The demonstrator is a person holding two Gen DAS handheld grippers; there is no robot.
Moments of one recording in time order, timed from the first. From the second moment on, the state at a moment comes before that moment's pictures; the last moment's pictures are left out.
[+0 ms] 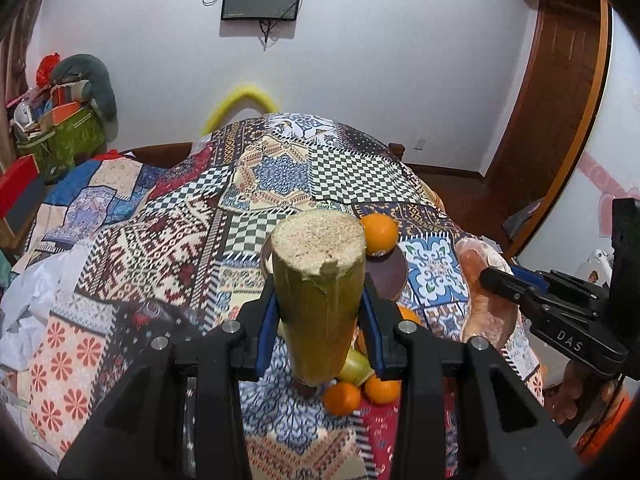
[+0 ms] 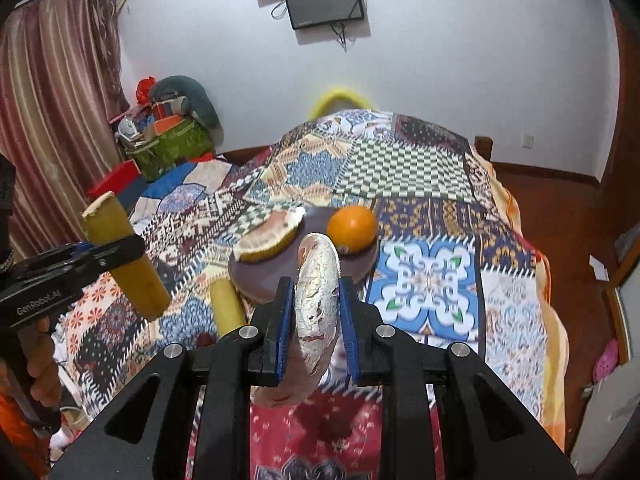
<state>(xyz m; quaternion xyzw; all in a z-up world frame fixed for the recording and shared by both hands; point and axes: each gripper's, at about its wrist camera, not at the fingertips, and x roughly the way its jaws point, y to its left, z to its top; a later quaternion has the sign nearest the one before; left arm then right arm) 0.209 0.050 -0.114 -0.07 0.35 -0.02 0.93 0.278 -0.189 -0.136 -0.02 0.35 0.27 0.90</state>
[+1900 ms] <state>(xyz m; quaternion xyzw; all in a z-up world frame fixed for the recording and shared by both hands) 0.389 0.036 -0.208 -0.07 0.46 -0.04 0.88 0.370 -0.159 -0.160 -0.05 0.36 0.29 0.89</state>
